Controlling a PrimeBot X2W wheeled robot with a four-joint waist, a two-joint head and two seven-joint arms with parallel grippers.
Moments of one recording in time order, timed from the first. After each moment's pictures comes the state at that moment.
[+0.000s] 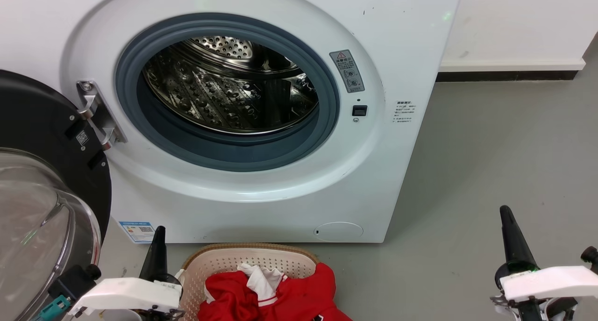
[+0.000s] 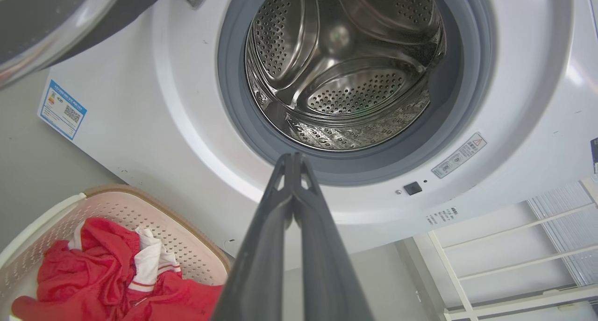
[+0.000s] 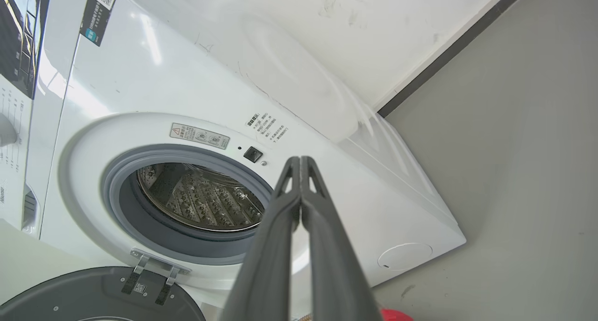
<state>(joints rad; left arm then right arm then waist) -0.01 0.07 0.06 0.17 -0.94 -0.06 -0.05 -0.01 -0.07 -0.06 0.14 0.93 0.13 -0.07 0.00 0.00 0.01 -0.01</state>
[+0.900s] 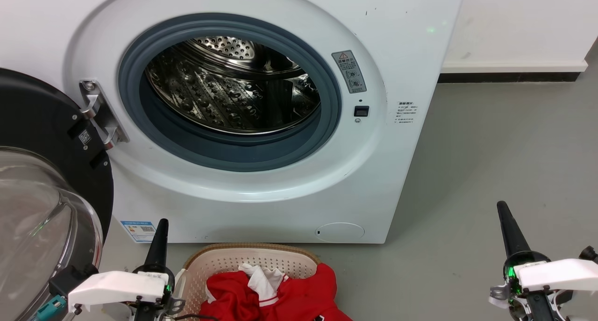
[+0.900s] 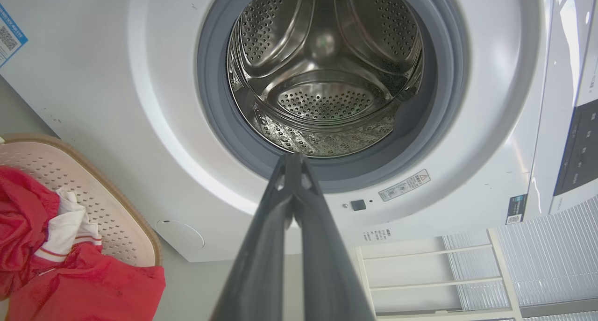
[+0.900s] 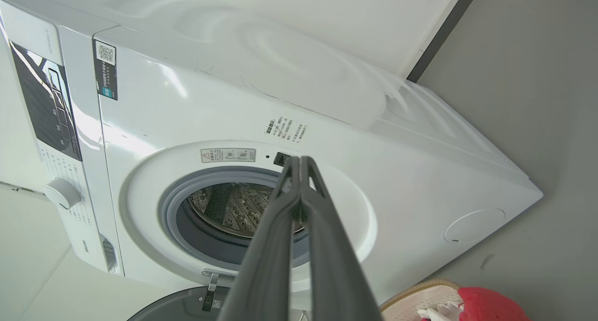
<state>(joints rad) -0.05 0.06 0.08 0.20 -1.24 -0.09 0.02 -0.05 -0.07 -0.07 0.19 1.24 0.13 0.00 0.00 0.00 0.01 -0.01</state>
